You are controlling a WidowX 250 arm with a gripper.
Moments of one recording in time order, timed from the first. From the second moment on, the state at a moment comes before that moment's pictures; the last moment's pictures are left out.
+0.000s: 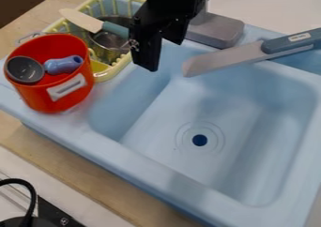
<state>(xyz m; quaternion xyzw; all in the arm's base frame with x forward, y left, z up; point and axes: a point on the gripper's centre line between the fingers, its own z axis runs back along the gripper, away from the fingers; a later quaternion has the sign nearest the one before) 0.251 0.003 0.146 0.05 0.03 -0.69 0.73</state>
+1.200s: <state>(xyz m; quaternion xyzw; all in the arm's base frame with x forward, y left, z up) 0.202 0.021 0.180 -0.01 -0.02 -0.22 0.98</state>
